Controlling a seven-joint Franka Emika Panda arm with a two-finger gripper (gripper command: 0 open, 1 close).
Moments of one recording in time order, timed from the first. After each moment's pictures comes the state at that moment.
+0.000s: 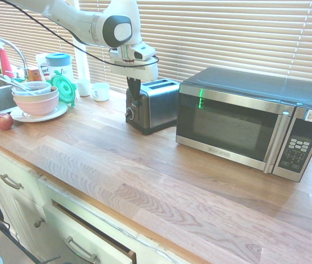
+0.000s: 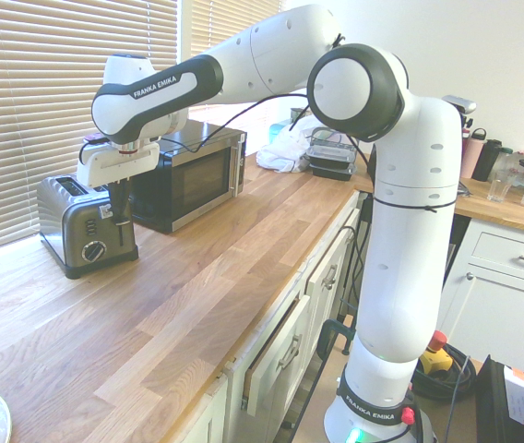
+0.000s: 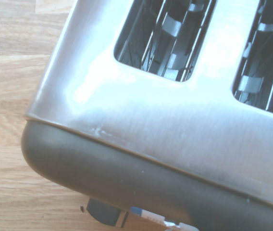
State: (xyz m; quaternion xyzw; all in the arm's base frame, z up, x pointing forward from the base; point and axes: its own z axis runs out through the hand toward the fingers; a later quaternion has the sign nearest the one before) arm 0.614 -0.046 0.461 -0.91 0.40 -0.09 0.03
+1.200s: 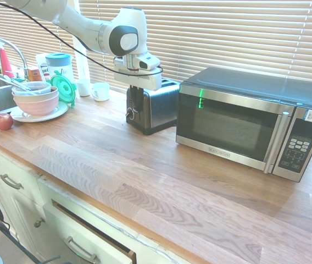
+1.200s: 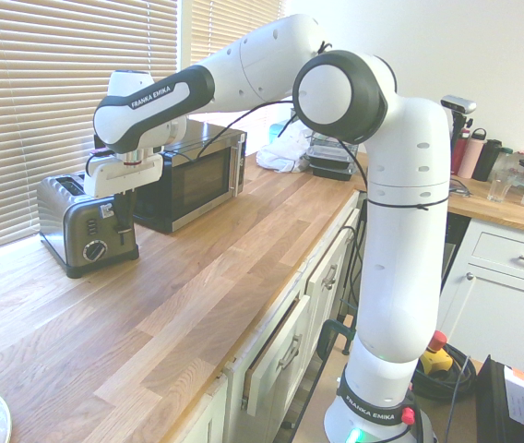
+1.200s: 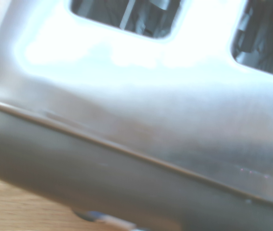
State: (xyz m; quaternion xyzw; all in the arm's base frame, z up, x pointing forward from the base) arm 0.621 -0.070 0.422 -0.91 0.41 -0.05 0.03
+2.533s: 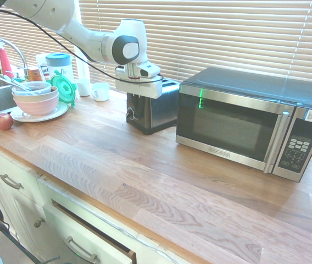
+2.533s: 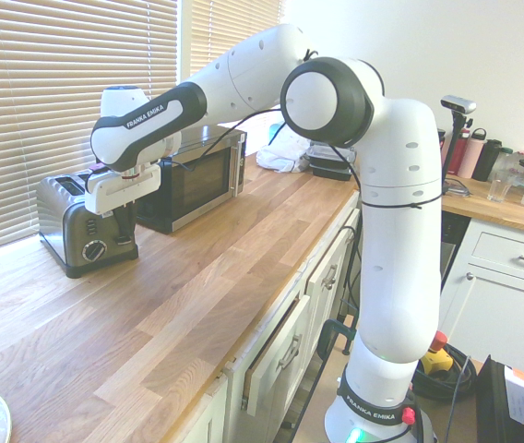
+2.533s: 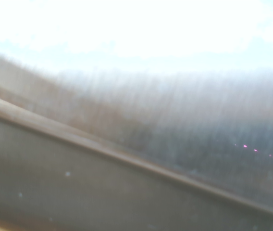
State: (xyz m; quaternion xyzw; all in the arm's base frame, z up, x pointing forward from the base) arm 0.629 -0.060 0.399 -0.91 0.40 -0.05 -0.01
